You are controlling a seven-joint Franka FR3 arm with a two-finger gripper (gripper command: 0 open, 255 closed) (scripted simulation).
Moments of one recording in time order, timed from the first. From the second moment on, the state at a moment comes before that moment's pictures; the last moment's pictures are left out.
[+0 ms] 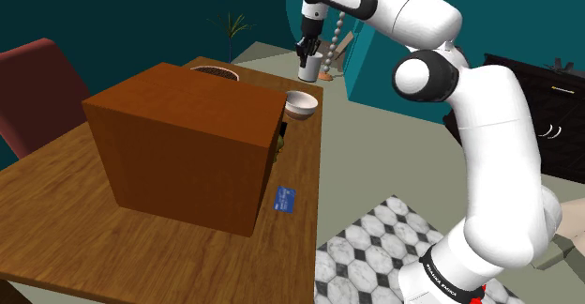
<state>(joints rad) -0.08 0.76 0.04 -0.72 -0.10 1.49 -0.28</state>
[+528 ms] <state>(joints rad) -0.09 0.70 0.05 -0.92 -0.10 1.63 -0.27</state>
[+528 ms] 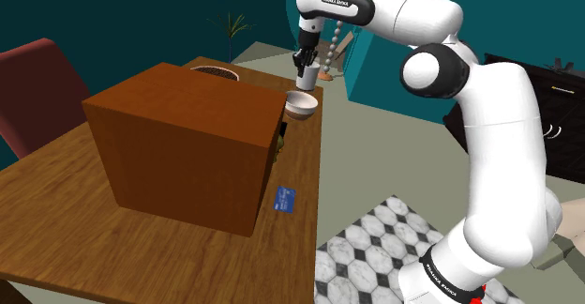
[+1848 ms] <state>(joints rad) -0.09 0.68 0.05 -1.08 -0.10 1.77 -0.26</state>
